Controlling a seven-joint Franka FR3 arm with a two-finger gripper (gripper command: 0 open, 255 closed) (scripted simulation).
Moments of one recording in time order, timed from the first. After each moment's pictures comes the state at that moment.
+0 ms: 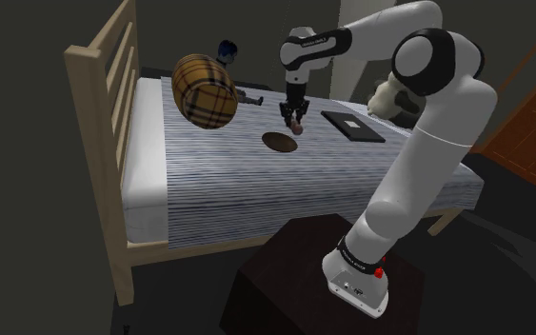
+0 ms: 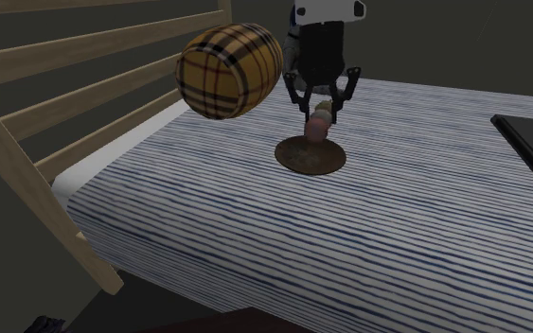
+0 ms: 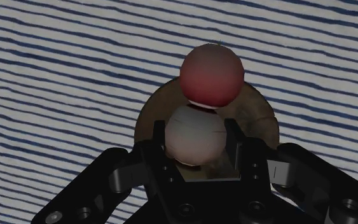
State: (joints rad) arm -0.10 0.09 -0.32 -1.93 -0.11 1.79 -0.05
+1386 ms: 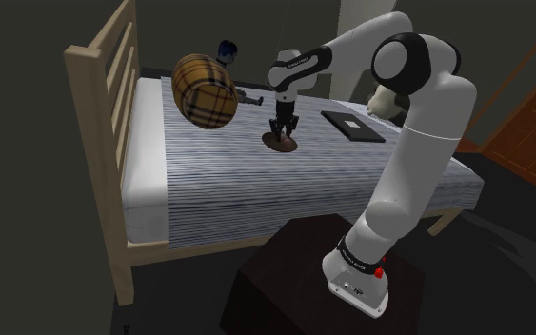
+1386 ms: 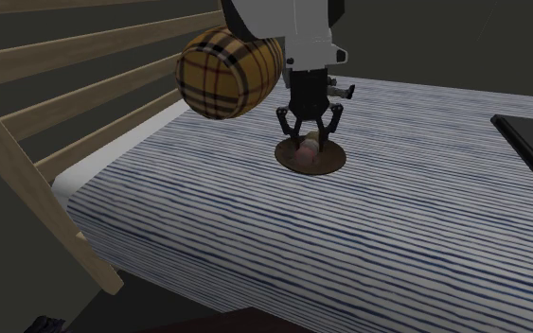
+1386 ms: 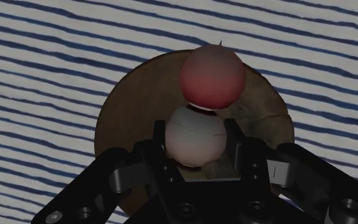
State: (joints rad) arm -0.09 0.21 -0.31 -1.99 -0.08 1.96 -0.03
